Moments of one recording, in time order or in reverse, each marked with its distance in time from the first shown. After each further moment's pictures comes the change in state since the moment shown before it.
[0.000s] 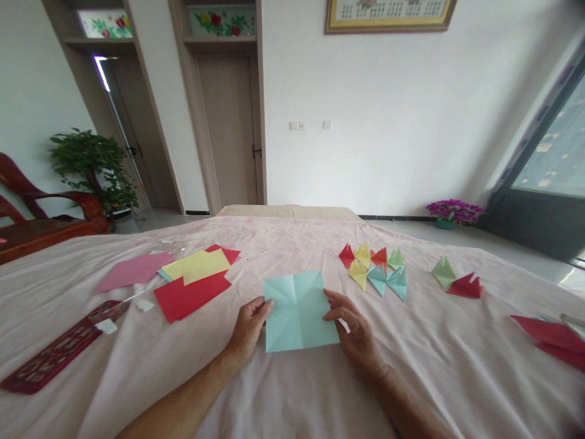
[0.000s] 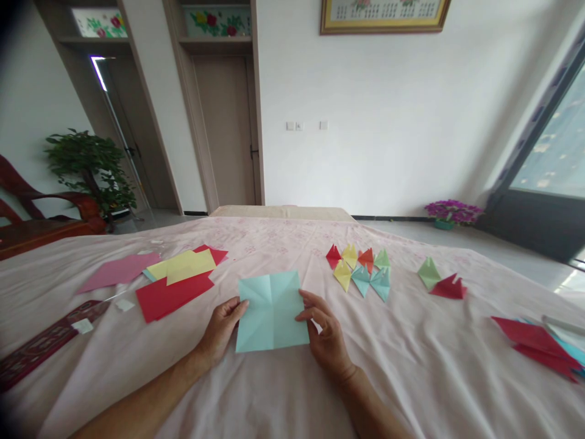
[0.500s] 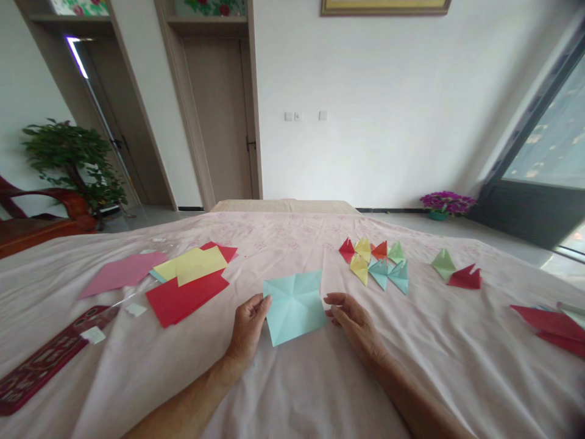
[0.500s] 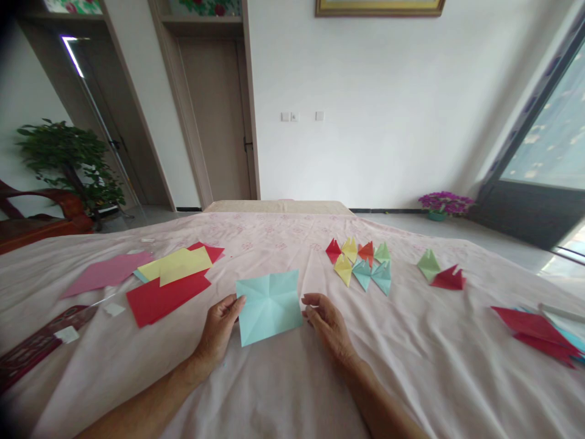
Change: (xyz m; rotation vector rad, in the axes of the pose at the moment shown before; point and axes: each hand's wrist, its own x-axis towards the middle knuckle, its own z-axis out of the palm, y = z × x) left_hand 0.005 0.001 -0.005 0.055 0.124 0.029; right_hand 0.003 0.012 0.004 0.168 -0.023 0.537
